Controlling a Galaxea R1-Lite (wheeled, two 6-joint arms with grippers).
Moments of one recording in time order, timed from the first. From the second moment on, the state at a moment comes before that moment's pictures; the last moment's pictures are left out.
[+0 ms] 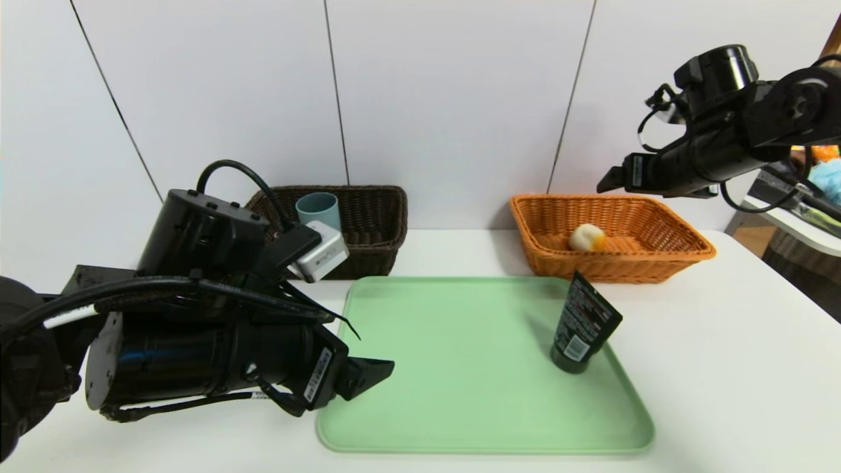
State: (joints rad) left arm -0.68 1.49 -0.86 -0.02 -0.08 -0.03; right arm 0.10 1.97 -1.87 0.58 -0.11 0.15
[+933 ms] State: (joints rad) left arm -0.68 1.30 -0.78 -0.01 0.12 -0.06; right arm 0.43 1.53 -1.69 1.11 -0.09 0.43
